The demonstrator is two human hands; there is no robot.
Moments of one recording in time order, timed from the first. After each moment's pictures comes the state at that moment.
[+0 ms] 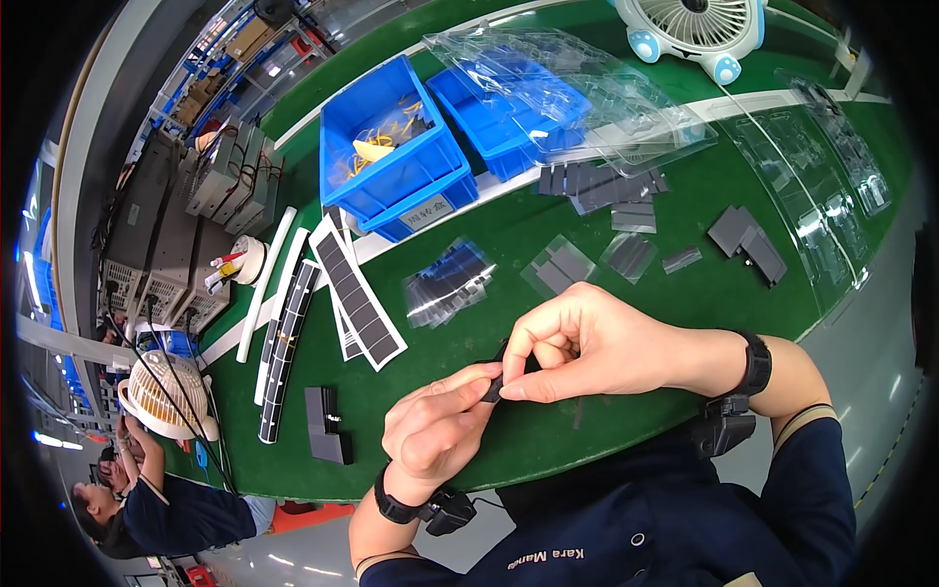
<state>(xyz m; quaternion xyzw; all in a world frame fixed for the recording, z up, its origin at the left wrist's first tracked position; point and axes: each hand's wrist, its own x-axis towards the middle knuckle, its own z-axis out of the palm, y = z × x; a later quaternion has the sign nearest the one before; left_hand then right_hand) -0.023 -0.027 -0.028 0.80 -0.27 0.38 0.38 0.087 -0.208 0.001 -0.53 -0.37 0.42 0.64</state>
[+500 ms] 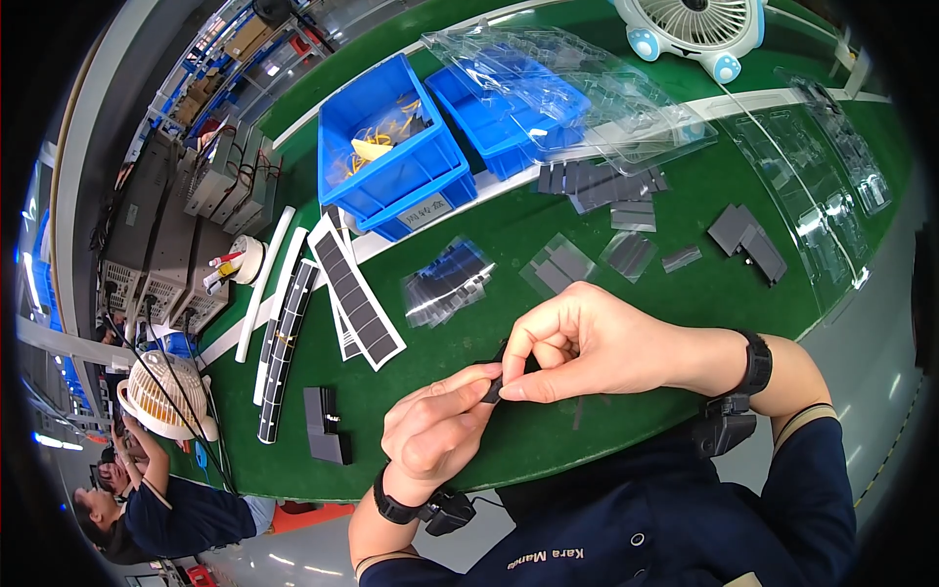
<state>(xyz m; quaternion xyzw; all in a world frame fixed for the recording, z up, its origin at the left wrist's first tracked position) -0.024 -0.027 -0.026 0.80 -0.27 0.38 0.37 0.087 -0.208 0.002 -0.54 -0.37 0.42 0.63</state>
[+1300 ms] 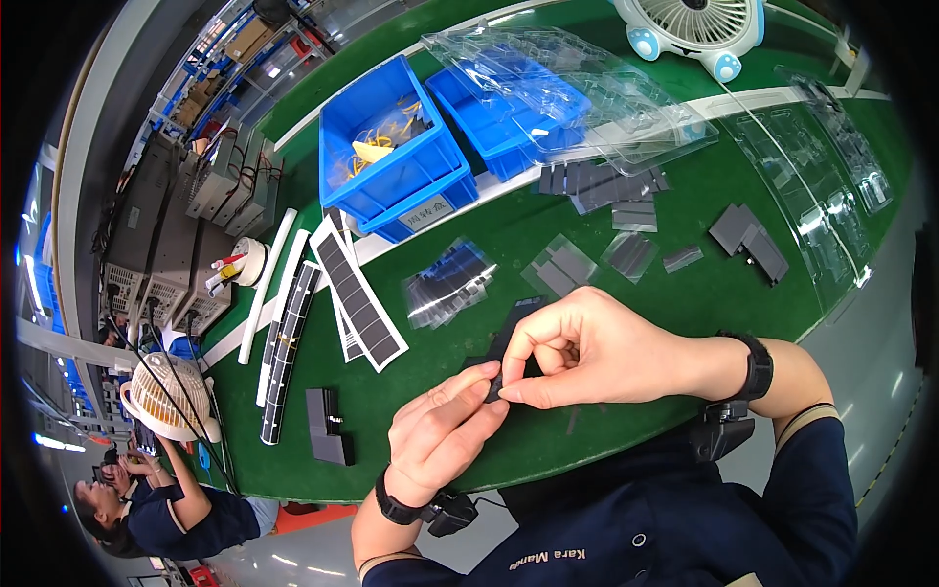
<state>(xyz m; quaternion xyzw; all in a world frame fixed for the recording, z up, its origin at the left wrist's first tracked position) -0.028 -0.026 -0.016 0.85 -0.28 0.36 0.25 0.082 -0.210 0.005 -0.57 -0.36 0.39 0.62</state>
